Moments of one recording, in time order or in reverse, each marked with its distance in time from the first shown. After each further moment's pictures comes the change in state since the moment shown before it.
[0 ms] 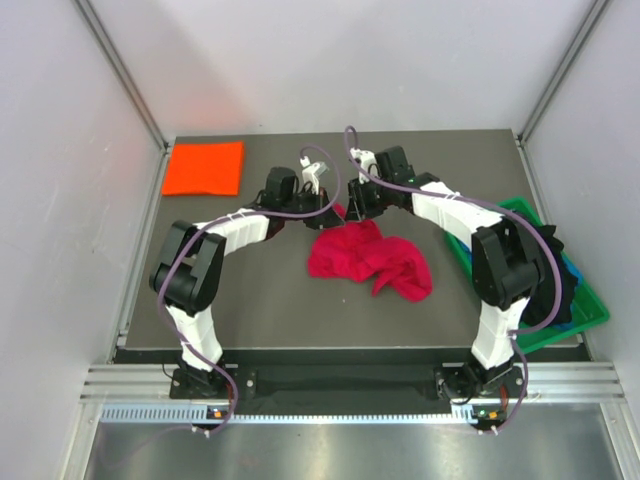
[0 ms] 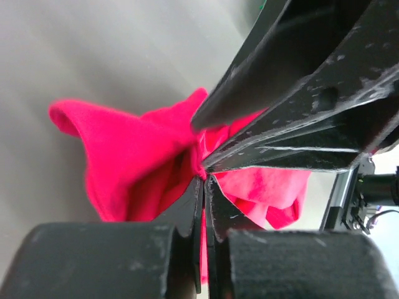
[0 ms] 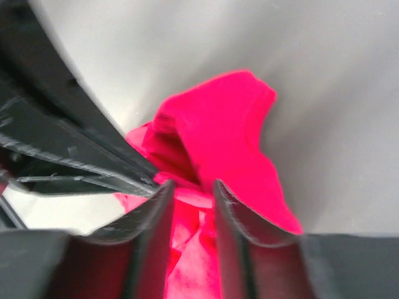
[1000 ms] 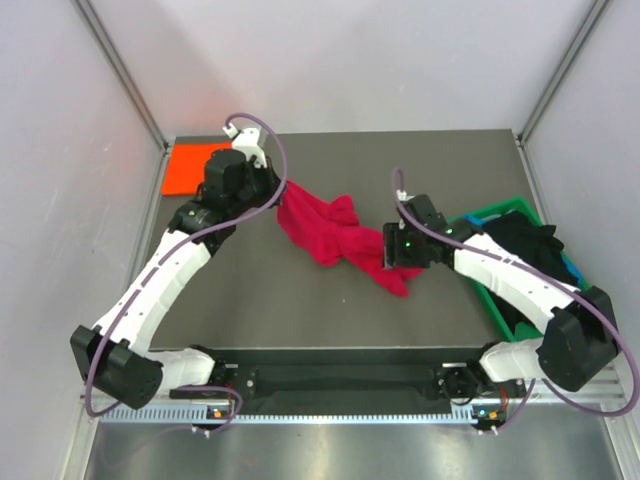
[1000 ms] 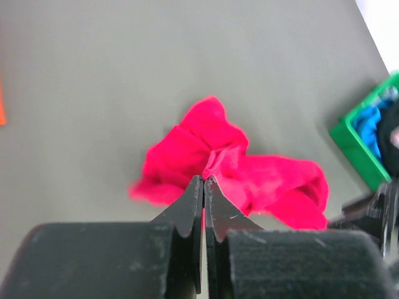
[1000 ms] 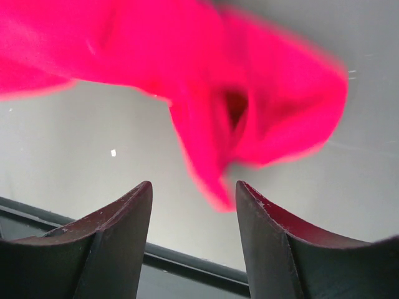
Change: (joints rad) left arm -0.002 -0.603 0.096 -0.565 -0.675 0.024; right arm 0.081 -0.550 -0.437 -0.317 0.446 0.397
